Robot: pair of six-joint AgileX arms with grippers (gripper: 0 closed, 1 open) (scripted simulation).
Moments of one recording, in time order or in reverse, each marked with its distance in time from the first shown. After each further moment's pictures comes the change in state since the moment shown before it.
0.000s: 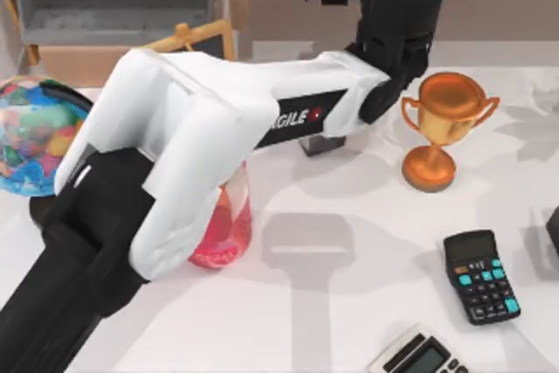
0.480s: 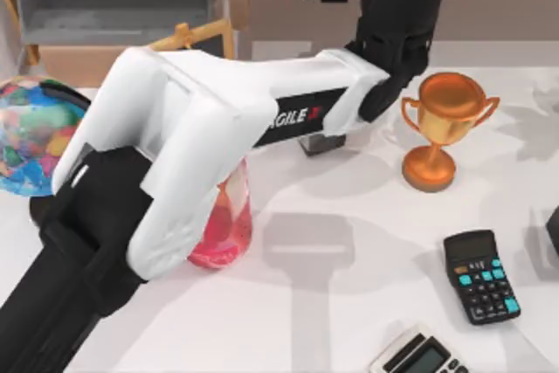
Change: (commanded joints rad) left arm -0.007 -0.014 -0.005 0.003 -0.002 0.000; right arm 0.000 0.000 0.000 0.000 0.000 0.000
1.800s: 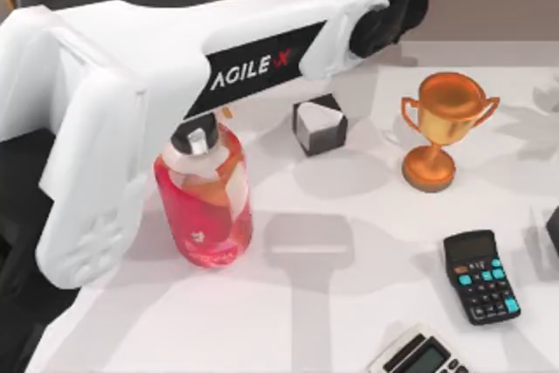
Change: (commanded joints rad) left arm 0.001 -0.267 -0.066 -0.440 0.134 -0.067; right arm 0.000 0.000 0.000 0.000 0.000 0.000
